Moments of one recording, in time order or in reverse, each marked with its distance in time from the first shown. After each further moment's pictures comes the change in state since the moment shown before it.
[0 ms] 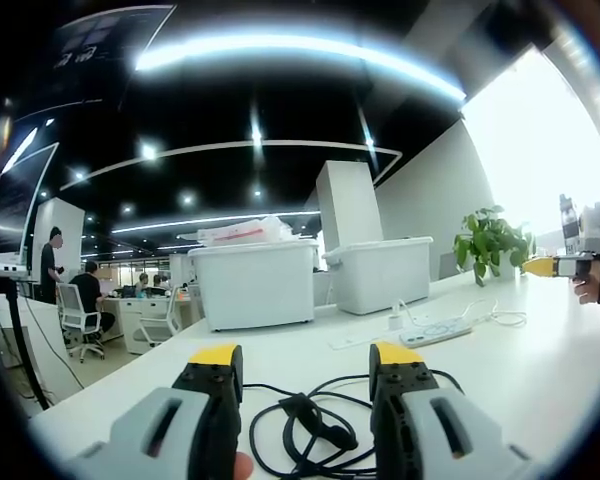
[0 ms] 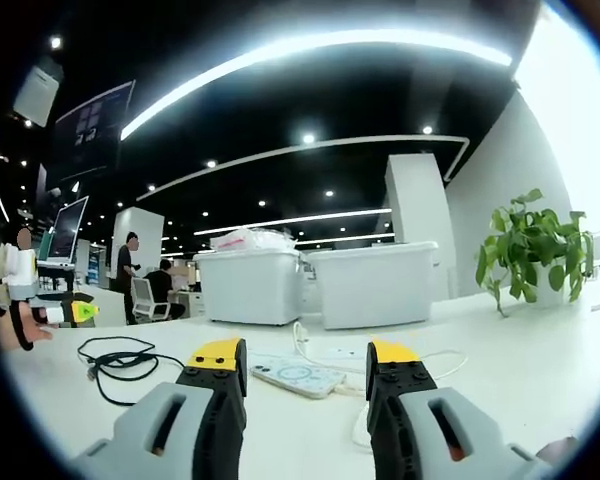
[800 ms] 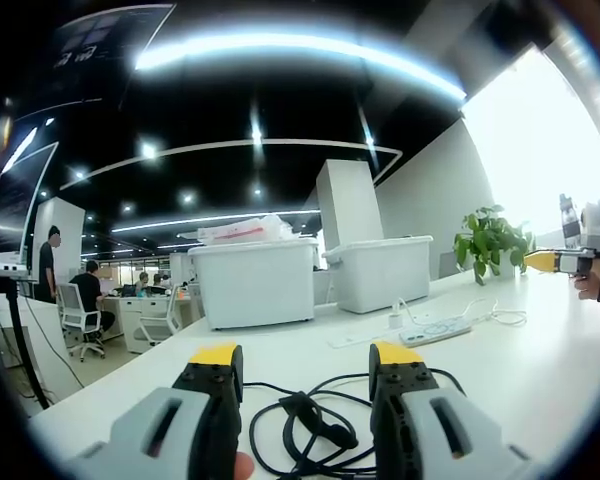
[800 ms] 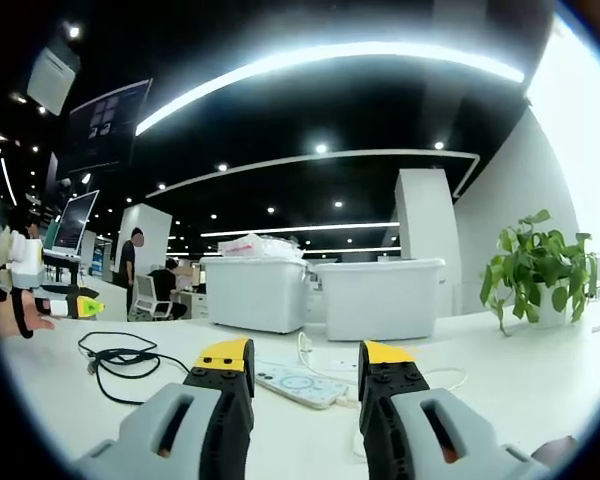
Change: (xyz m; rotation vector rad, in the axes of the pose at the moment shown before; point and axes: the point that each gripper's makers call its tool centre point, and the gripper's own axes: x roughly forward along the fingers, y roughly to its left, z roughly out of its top) left arm 0.000 0.000 -0.001 -0.003 0.007 -0.001; right arm -0.001 0.009 0.011 -0.059 -0.045 0.029
